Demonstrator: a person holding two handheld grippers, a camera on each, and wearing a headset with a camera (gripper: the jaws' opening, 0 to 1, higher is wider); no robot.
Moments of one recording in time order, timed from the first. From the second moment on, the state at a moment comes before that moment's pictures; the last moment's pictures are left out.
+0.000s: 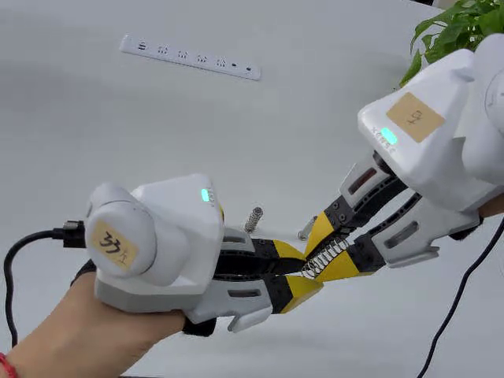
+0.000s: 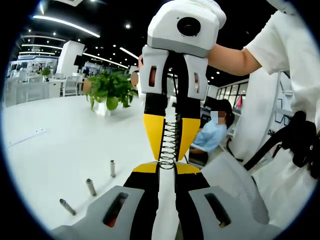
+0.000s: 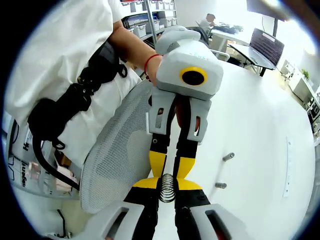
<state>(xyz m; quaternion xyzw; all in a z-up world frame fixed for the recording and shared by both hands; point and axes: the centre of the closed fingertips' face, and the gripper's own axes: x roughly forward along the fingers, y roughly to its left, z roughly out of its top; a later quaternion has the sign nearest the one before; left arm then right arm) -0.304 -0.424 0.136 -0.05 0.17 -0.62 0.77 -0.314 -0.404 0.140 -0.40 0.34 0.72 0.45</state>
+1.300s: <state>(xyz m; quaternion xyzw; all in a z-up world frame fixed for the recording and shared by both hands) -0.278 -0.329 0.095 0.01 0.20 -0.53 0.83 -0.237 -0.449 0.121 -0.41 0.40 0.62 0.53</state>
